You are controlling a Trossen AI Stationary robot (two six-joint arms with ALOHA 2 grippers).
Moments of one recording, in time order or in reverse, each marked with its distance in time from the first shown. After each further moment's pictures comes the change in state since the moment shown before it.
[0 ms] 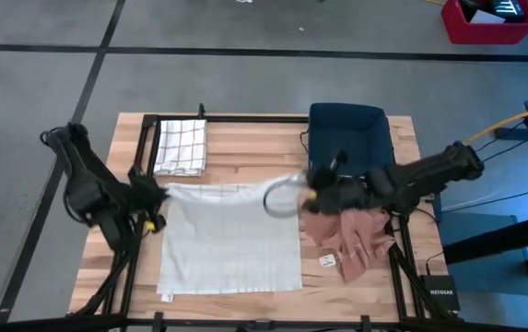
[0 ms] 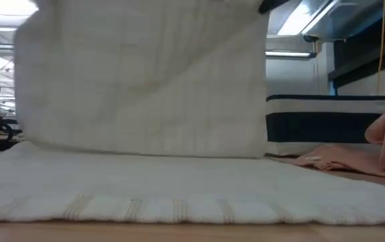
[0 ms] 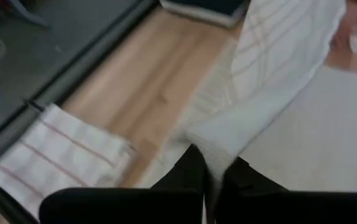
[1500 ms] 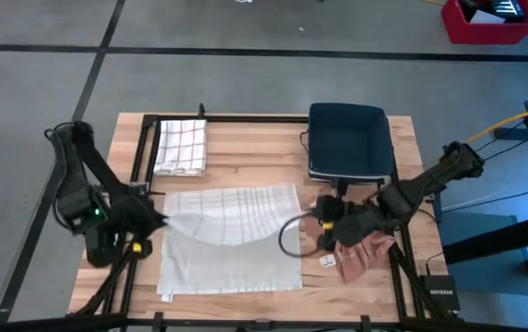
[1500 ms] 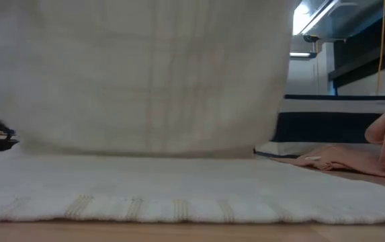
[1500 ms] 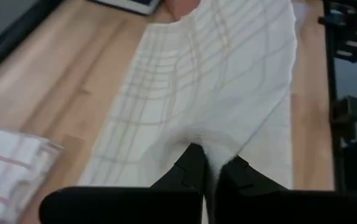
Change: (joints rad) left arm -0.148 -0.002 -0.001 0.255 0.104 0.121; right arm 0.204 -0.009 0.000 0.013 -0.248 0.205
